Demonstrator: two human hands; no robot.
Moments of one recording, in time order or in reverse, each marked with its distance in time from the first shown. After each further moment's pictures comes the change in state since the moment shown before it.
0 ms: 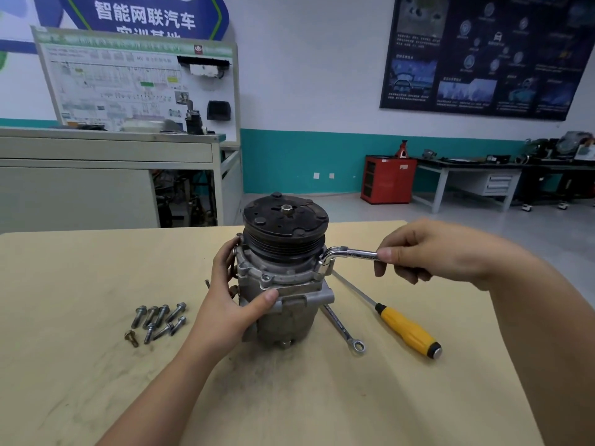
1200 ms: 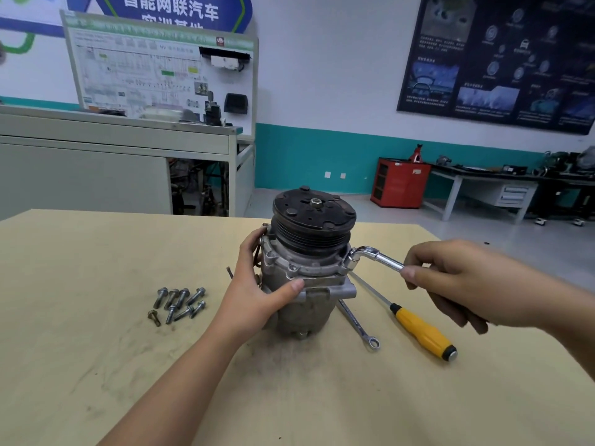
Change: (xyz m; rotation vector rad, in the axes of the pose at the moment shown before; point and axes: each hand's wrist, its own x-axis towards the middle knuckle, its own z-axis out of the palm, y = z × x) left_hand -0.001 -0.002 0.001 -0.041 0.011 0.013; right_hand -0.033 -0.020 0.016 -0.173 -0.021 -0.029
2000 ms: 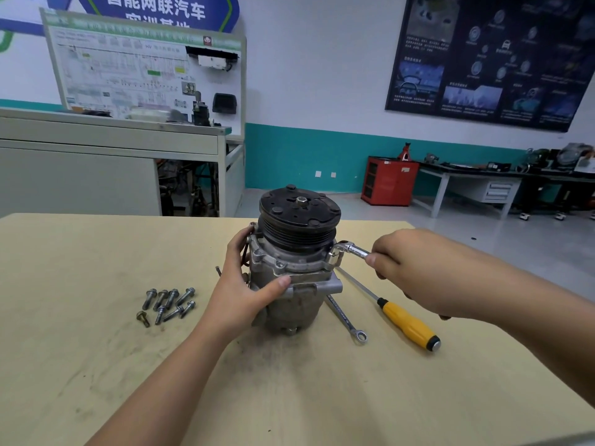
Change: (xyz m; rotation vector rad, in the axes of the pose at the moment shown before) left_hand -0.001 0.007 -0.001 0.010 -0.014 -0.012; right_hand 0.003 -0.038 0.008 -0.394 0.072 0.104
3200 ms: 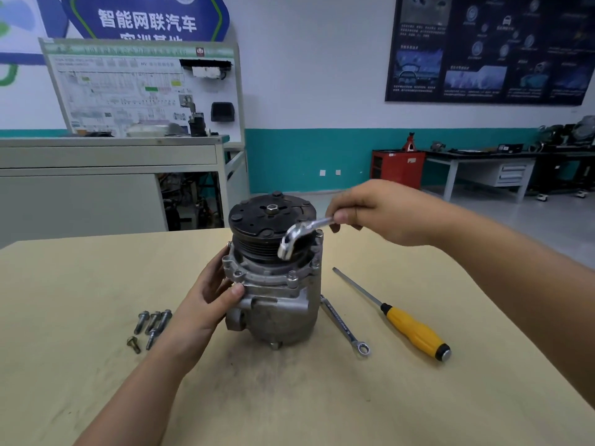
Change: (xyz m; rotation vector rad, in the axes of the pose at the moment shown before) left_hand 0.009 -0.012 -0.024 -0.231 -0.112 -0.168; right_hand 0.076 0.033 -0.014 0.301 0.165 -0.395
